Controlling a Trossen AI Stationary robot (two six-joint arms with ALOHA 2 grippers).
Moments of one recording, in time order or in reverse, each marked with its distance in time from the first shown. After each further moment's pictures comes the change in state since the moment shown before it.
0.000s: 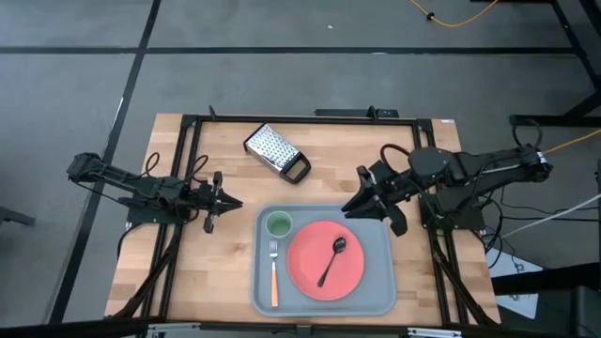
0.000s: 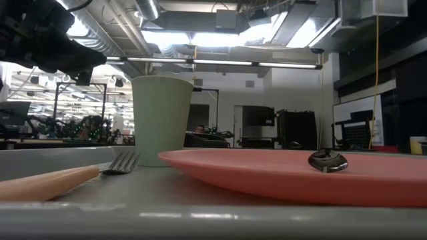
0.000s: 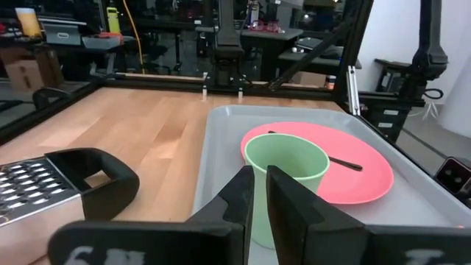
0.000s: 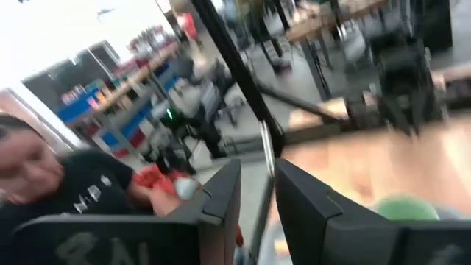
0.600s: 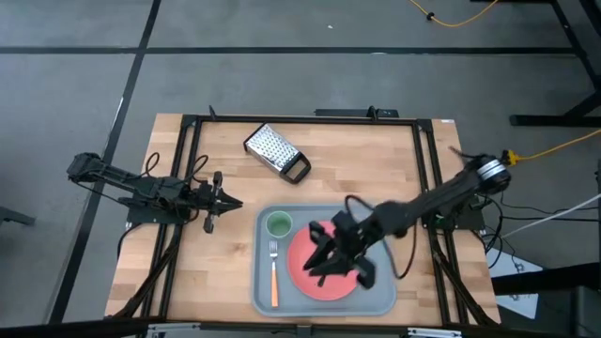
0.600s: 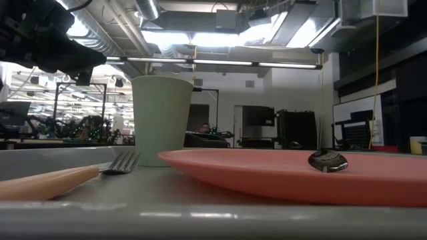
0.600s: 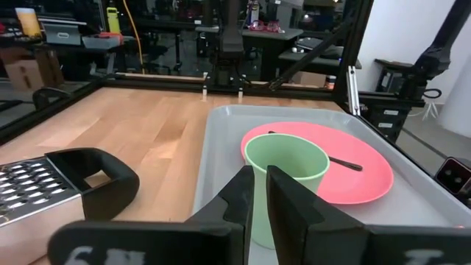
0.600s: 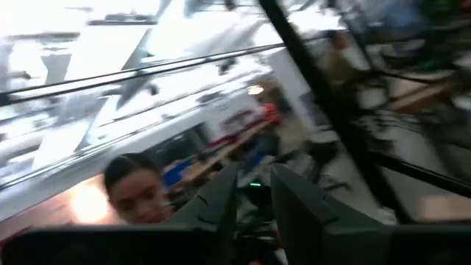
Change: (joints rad) left arm 0.000 0.000 0.000 0.000 0.000 0.000; right arm 0.213 0.489 -0.013 0.982 0.056 0.137
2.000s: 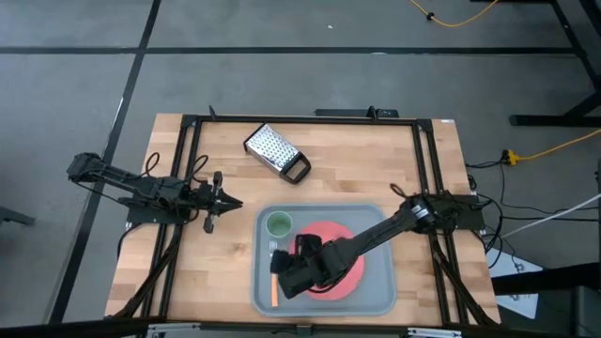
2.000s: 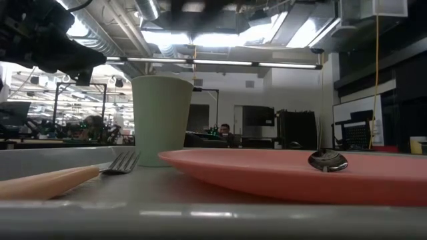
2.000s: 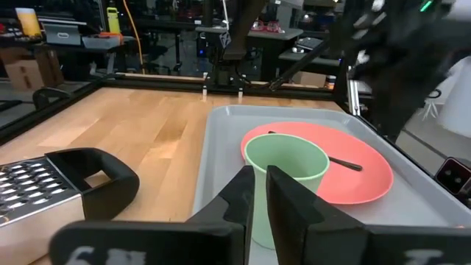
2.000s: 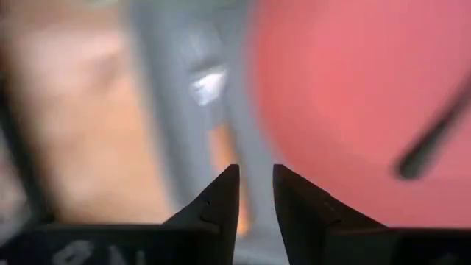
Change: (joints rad) left arm 0.000 0.000 0.000 0.000 0.000 0.000; right arm 0.051 0.695 1.060 -1.902 0.408 1.528
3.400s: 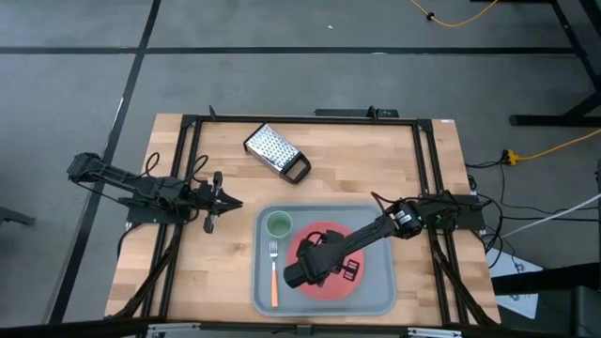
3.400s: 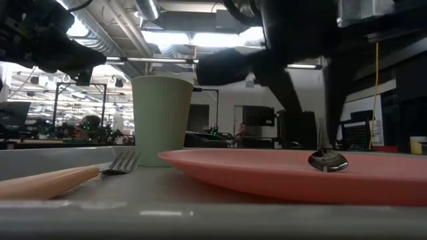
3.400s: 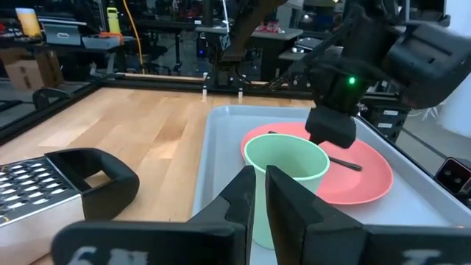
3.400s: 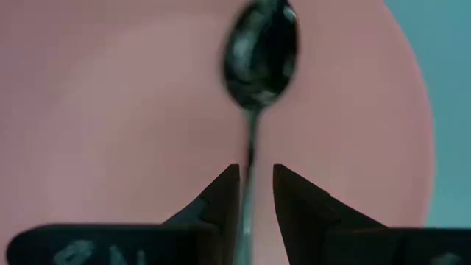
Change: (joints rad) left arm 0.000 0.000 0.000 0.000 0.000 0.000; right arm -0.035 0.149 -0.022 -0.456 -0.212 0.278
